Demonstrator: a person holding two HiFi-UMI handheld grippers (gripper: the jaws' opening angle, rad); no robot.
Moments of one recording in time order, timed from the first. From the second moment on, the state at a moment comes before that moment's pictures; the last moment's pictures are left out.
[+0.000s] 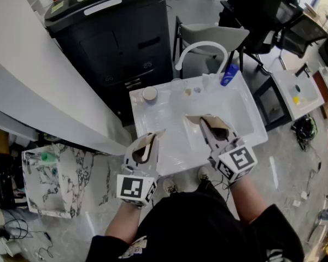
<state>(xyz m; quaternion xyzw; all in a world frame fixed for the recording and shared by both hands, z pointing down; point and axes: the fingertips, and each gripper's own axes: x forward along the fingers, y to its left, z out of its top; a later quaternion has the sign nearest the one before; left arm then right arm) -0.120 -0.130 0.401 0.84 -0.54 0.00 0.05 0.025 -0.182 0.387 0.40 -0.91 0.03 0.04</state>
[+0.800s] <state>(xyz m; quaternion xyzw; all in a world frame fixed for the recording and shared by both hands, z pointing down) -0.061 -0.064 0.377 0.82 -0.57 0.01 0.03 0.078 -0.121 0.373 0.37 -0.93 0.03 0.03</state>
